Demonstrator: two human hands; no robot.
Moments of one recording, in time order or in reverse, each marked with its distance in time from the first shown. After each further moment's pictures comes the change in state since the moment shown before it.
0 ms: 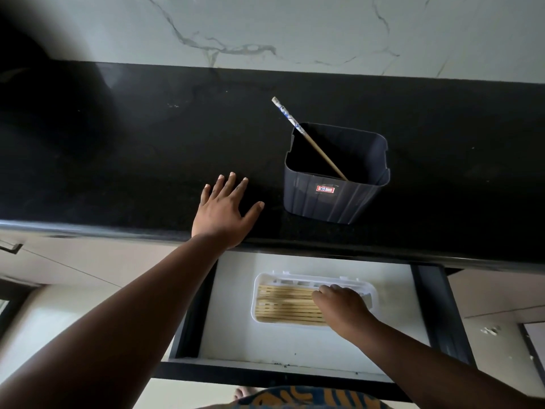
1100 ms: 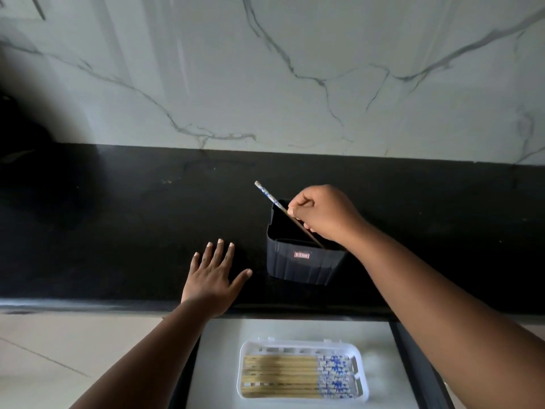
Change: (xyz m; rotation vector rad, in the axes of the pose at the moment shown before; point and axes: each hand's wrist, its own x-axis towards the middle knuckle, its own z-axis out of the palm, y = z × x) left_hand 0.000 0.002 -0.007 0.084 -0.140 0.026; right_hand 0.003 0.022 -0.313 0.819 0.615 0.191
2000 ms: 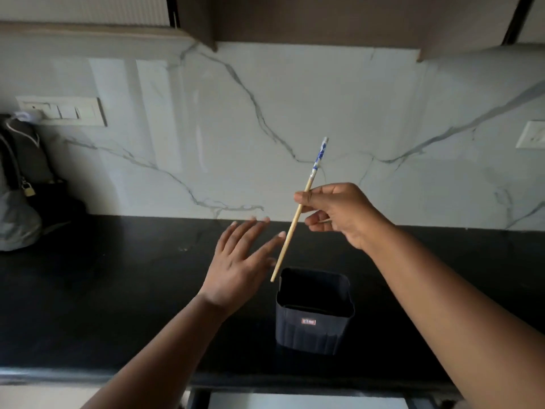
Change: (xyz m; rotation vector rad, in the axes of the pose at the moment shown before) left_hand 0.012 0.054 -0.175 -0.074 0.936 0.660; right_hand 0.004 -0.091 -0.087 0.615 0.027 -0.069
